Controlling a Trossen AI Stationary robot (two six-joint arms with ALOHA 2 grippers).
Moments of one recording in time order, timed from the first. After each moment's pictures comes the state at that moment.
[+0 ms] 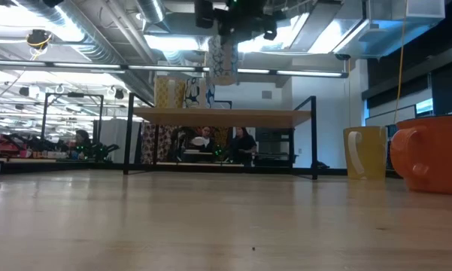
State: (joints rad) left arm -0.26 0.64 1.13 -1.10 -0.38 -0.48; right arm -0.07 1.87 1.59 0.01 1.08 0.24
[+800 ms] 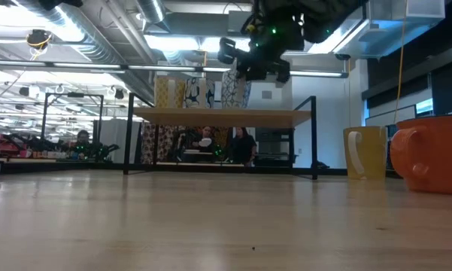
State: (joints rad) left arm -0.26 0.64 1.13 -1.17 -0.42 -0.46; right arm -0.24 1.77 1.19 0.39 0.85 0.34
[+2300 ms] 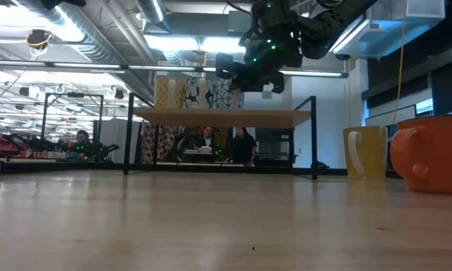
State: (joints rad) left arm -0.26 0.64 1.13 -1.15 -0.46 -0.46; right arm -0.28 1.82 1.14 0.49 0.74 0.24
